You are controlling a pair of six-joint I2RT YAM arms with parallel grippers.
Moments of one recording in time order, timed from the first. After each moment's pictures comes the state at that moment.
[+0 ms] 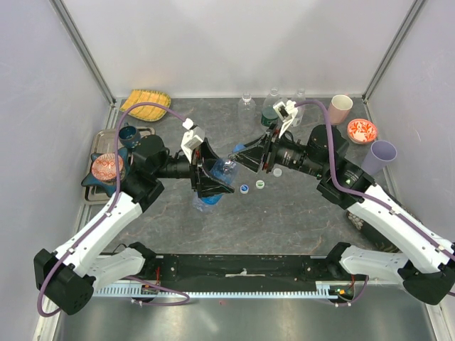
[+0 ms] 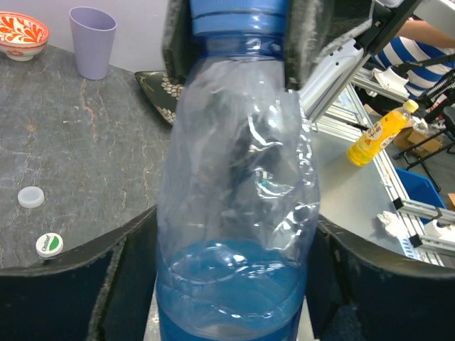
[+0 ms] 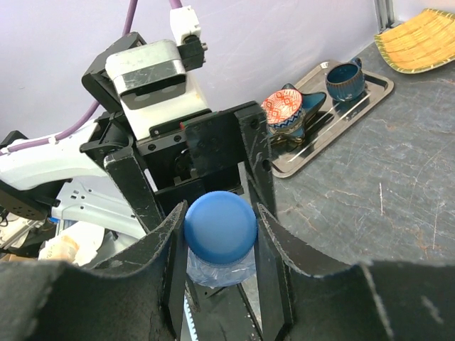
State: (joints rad) left arm -0.55 1.02 0.89 0.16 1.03 -0.37; right arm 0.79 1.08 1.23 -0.13 -0.37 0.53
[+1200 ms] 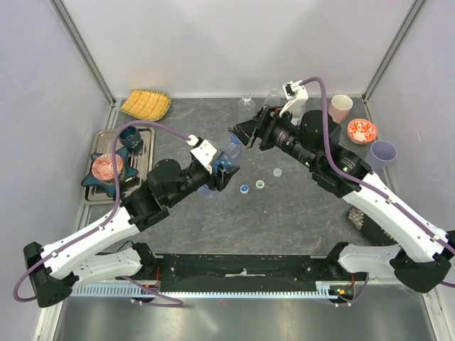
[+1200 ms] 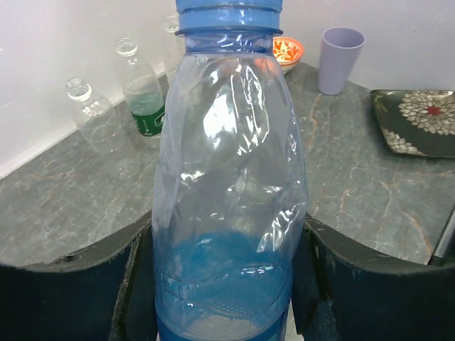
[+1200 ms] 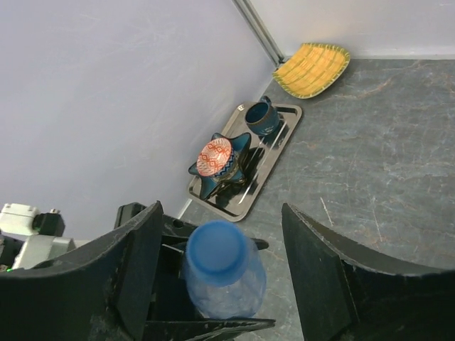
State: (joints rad) left arm -0.93 0.93 0.88 0.02 -0.06 0.05; right arm 0.80 1.19 1.42 -0.27 0.03 0.62
